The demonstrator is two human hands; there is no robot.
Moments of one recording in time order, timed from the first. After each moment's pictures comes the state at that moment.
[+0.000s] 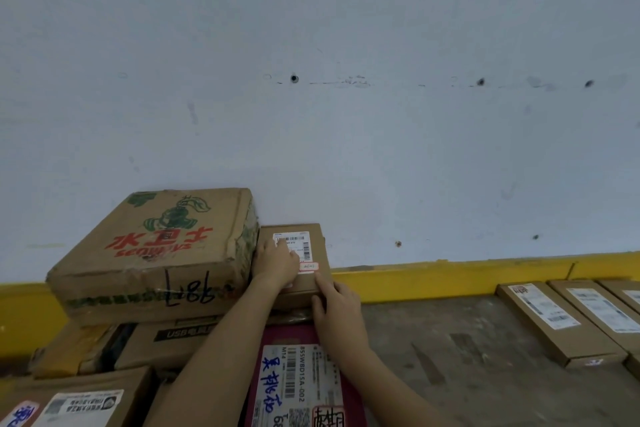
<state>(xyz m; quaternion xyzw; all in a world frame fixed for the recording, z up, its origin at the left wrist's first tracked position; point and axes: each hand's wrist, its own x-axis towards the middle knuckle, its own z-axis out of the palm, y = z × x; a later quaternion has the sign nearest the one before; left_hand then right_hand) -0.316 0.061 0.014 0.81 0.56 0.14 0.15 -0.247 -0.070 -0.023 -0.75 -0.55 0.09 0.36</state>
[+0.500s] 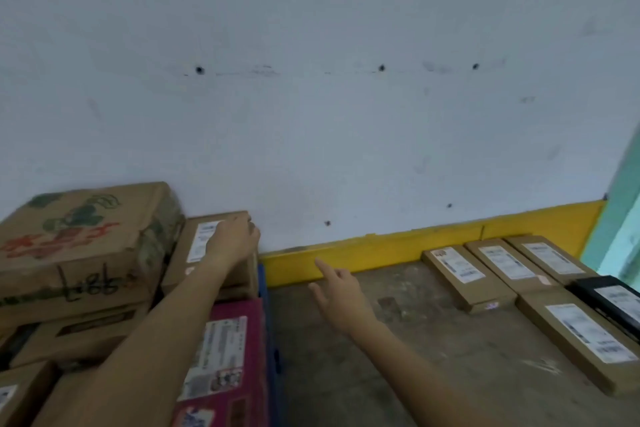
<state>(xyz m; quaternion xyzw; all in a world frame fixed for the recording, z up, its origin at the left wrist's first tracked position) -0.264 0.009 0.038 0.84 0.48 0.20 0.13 -0.133 -0.158 -0.028 -0.78 -0.54 0.10 0.30</state>
